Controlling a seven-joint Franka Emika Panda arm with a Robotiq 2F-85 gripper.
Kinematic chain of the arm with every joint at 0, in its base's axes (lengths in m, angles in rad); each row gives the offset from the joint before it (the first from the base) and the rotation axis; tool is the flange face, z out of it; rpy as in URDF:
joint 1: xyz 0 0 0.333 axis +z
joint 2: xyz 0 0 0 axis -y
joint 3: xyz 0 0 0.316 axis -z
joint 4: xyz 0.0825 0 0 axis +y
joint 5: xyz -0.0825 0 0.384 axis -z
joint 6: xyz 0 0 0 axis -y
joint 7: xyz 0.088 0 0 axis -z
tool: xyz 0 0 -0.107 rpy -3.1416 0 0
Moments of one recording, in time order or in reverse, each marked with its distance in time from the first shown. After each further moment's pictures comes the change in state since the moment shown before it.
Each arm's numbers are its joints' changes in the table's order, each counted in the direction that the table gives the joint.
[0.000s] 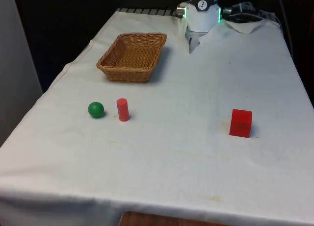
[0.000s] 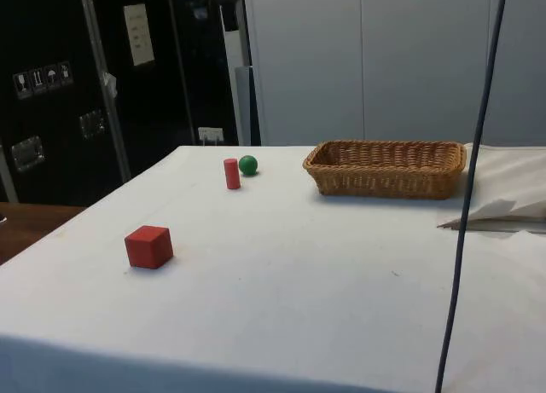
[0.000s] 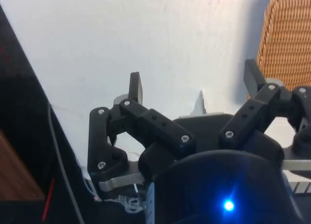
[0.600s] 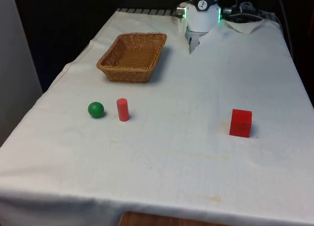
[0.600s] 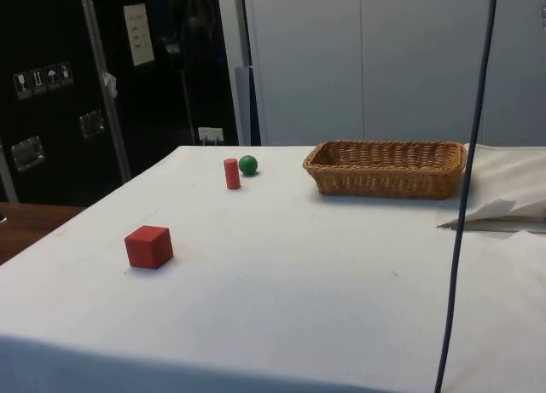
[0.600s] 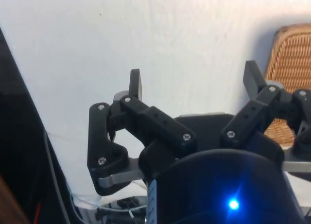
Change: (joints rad) arm 0.000 -0.103 -0.057 -0.023 0.000 0.110 0.047
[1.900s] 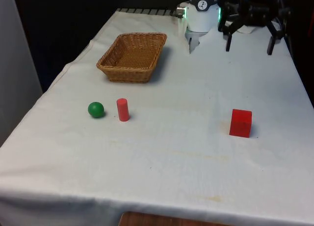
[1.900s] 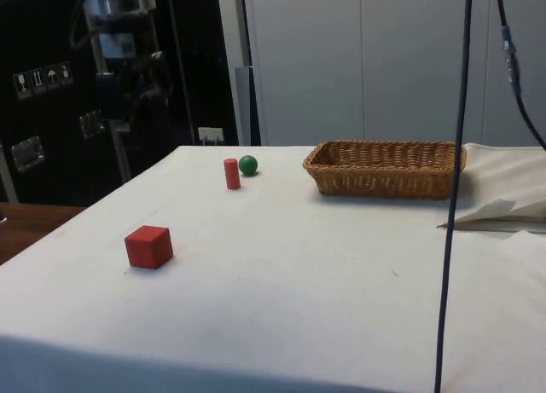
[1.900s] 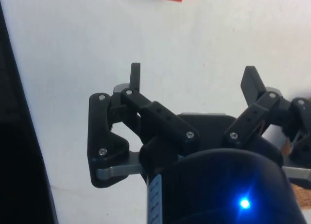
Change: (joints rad) arm 0.001 -0.234 -0.114 -0.082 -0.033 0.202 0.120
